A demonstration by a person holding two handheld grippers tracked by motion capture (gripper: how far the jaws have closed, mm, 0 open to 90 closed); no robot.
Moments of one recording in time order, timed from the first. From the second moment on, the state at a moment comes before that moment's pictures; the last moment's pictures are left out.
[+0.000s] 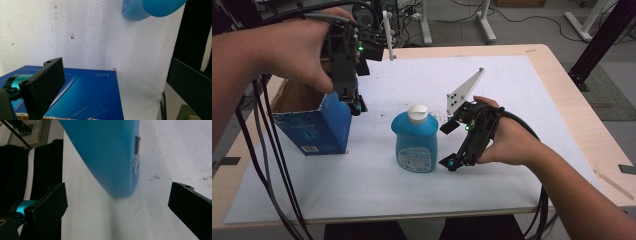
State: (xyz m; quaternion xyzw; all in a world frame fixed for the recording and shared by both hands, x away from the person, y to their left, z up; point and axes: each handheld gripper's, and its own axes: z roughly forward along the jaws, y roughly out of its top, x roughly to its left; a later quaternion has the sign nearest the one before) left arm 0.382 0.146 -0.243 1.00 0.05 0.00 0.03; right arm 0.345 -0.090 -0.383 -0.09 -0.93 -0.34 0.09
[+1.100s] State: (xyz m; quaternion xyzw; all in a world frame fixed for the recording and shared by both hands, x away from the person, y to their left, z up) left arm 0.377 0.149 -0.245 1.00 0.03 0.01 0.05; right arm 0.330 -0.064 -0.418 -0.13 -0.87 -0.48 0.03
